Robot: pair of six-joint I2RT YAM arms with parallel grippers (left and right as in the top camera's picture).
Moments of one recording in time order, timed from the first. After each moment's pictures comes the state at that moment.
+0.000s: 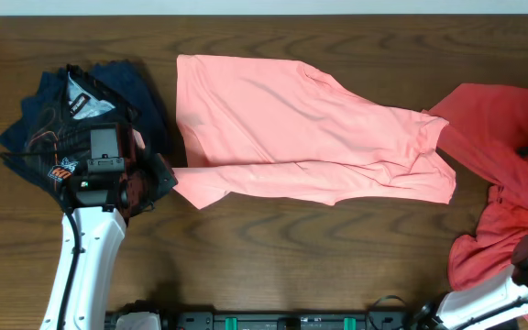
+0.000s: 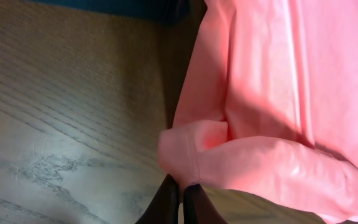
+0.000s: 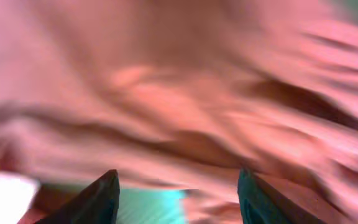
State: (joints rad) left arm 0.05 1.21 0.89 -0.83 0.17 -0.51; right arm -0.65 1.88 1.44 -0.84 -0.16 0.05
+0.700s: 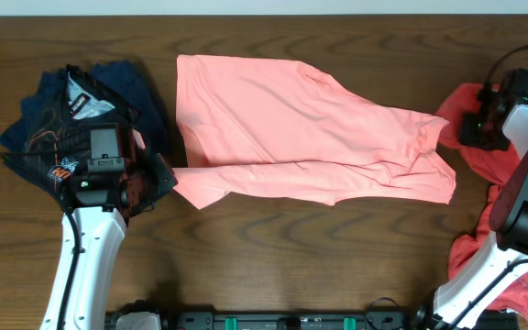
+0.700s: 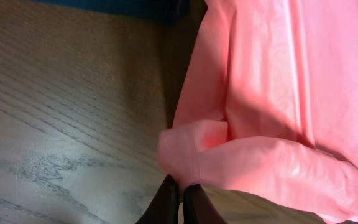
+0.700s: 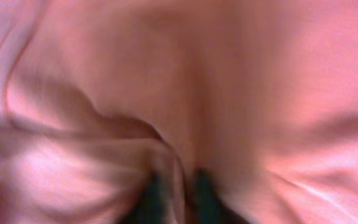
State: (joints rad) left arm 0.05 1.21 0.89 -0.83 0.17 -0.51; right arm -0.39 2.09 1.41 -0.59 0.08 -0.03
